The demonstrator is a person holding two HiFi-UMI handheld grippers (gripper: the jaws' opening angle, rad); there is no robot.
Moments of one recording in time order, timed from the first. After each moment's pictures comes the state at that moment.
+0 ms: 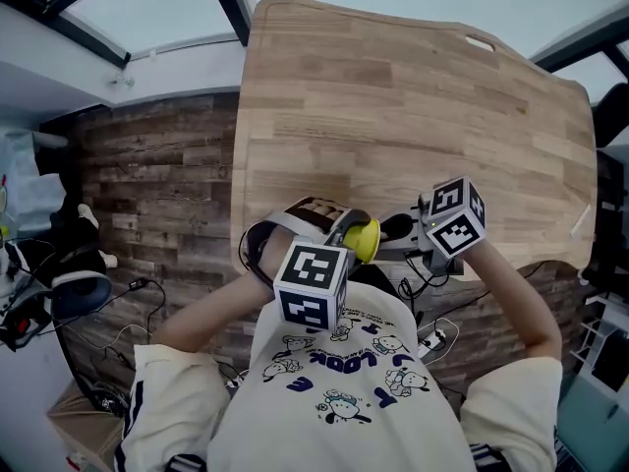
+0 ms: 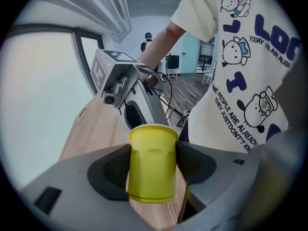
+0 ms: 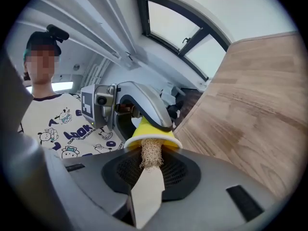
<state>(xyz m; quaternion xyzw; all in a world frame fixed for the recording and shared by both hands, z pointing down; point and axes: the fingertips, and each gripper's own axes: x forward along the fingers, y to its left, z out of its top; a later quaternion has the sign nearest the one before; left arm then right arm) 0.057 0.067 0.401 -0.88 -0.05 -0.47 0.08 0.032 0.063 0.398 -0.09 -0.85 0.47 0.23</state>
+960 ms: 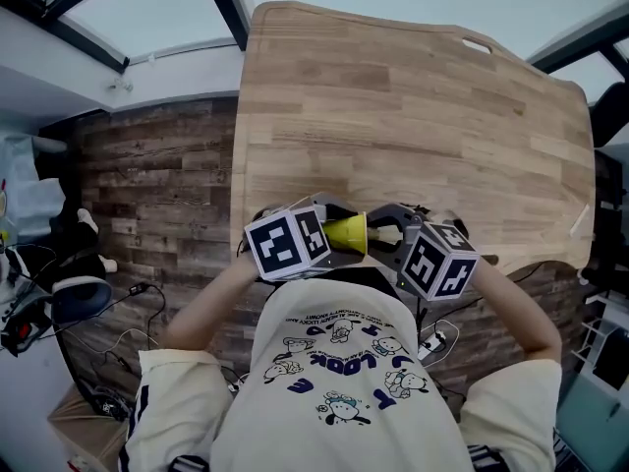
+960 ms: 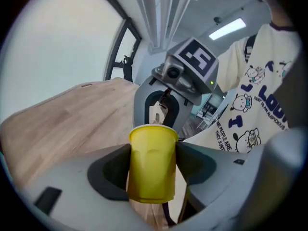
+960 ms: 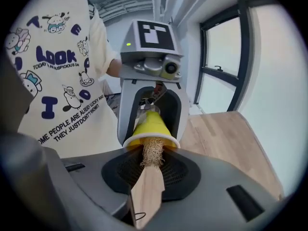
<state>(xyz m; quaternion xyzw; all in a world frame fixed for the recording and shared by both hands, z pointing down) 0.052 0.053 0.405 -0.91 -0.04 -0.36 -0.21 0.024 0.050 0.404 -0.01 -0.91 0.05 0.40</state>
